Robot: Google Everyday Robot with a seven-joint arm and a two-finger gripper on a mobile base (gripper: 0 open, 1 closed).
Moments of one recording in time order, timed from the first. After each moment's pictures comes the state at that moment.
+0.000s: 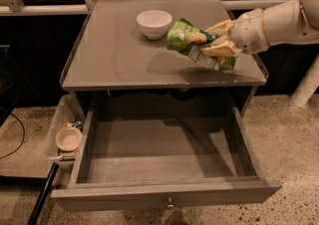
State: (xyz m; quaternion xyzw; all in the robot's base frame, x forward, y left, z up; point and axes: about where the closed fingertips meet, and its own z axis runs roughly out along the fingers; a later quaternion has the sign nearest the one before) arm 0.631 -0.149 0.918 -0.59 0.64 0.16 0.47
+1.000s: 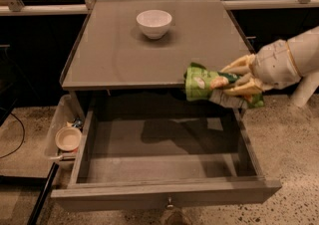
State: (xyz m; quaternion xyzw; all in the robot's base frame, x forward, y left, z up) arm 0.530 -0.188 0.873 -0.67 0.62 0.15 0.38
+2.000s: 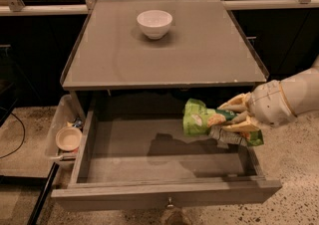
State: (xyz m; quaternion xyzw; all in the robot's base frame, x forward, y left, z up) arm 0.463 -0.185 0.805 -0.65 0.66 0.17 0.33
